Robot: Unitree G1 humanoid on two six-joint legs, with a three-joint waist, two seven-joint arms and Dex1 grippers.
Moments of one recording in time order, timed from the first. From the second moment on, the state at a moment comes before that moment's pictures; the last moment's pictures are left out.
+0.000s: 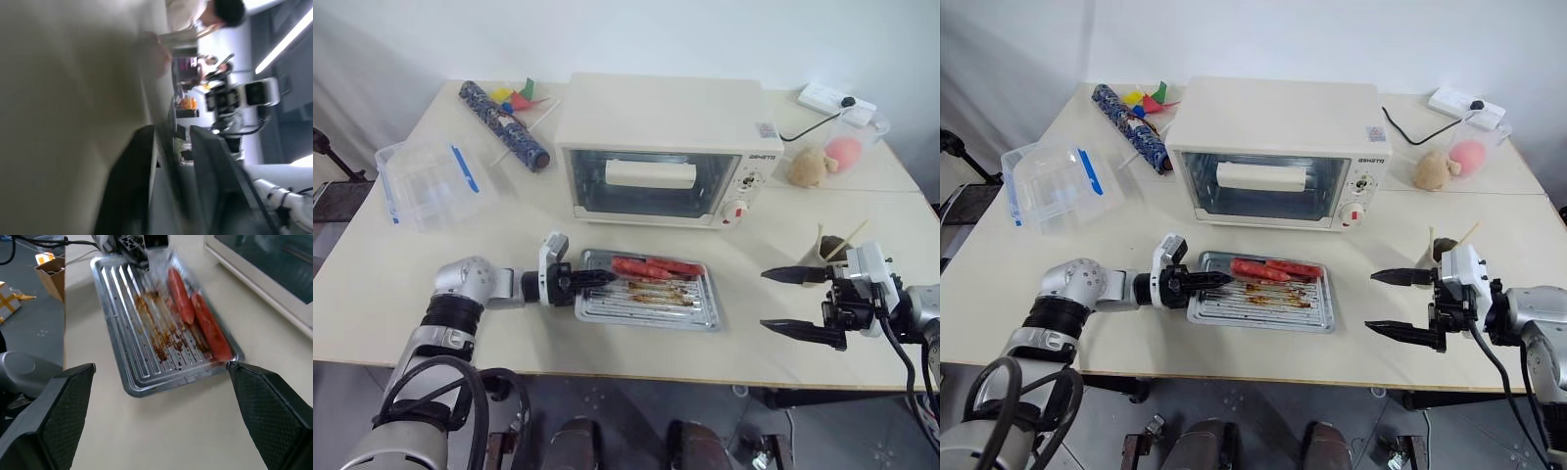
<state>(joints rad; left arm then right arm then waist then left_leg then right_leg) -0.79 0.51 -0.10 0.66 -0.89 1.31 -0.96 -0.14 -0.89 -0.26 -0.05 0.60 0.27 1.41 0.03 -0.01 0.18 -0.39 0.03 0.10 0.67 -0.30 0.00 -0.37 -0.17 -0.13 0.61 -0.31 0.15</state>
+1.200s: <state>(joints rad) -0.50 0.80 0.07 0.43 -0.48 0.31 -1.43 -0.29 -0.89 -0.12 0.02 0.51 0.20 1.46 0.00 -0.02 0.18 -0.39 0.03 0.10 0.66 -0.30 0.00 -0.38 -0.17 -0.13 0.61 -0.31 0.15</state>
